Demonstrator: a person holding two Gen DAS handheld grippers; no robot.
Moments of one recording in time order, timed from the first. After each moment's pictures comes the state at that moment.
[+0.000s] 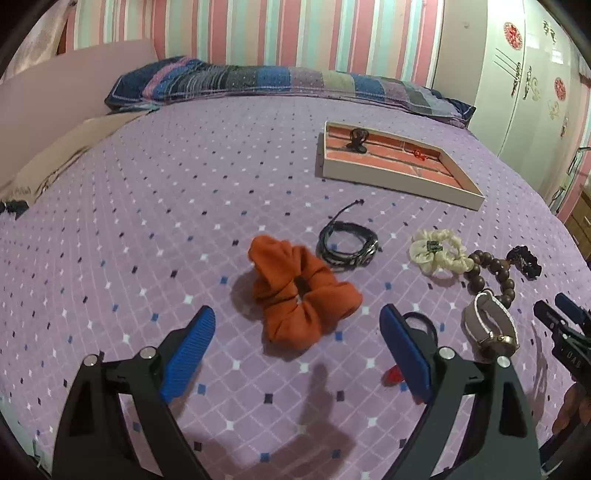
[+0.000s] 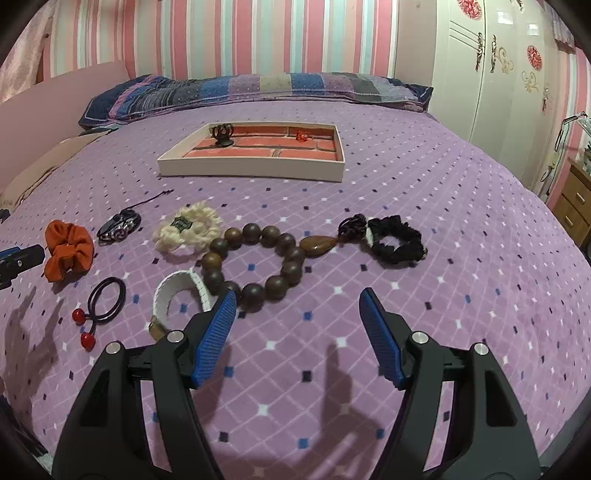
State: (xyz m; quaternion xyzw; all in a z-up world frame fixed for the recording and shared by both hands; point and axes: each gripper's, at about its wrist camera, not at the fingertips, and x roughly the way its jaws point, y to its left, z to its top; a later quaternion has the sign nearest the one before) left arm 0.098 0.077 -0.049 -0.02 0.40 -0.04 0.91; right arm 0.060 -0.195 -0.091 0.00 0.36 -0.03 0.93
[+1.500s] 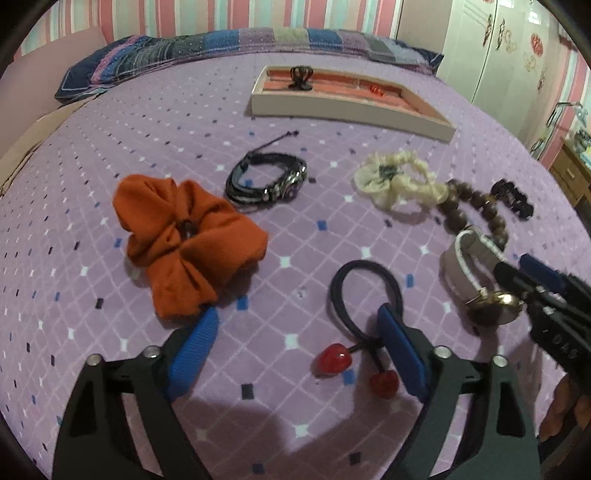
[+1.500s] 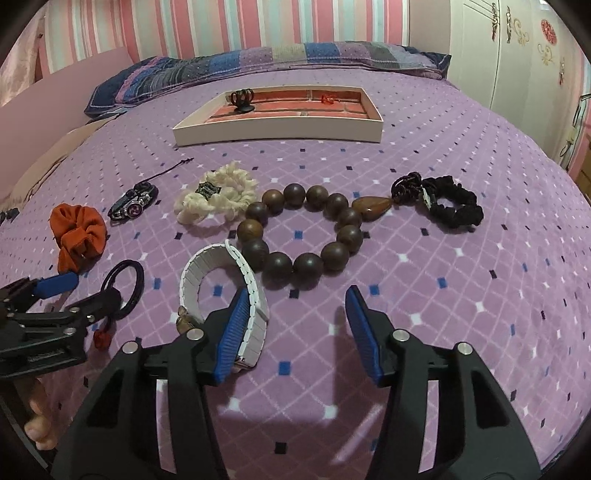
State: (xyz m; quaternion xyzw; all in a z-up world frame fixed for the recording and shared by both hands) left arm 0.116 0.013 -0.103 0.02 0.47 -0.10 0.88; right arm 0.082 -0.170 -0.119 0.03 0.41 0.00 0.91
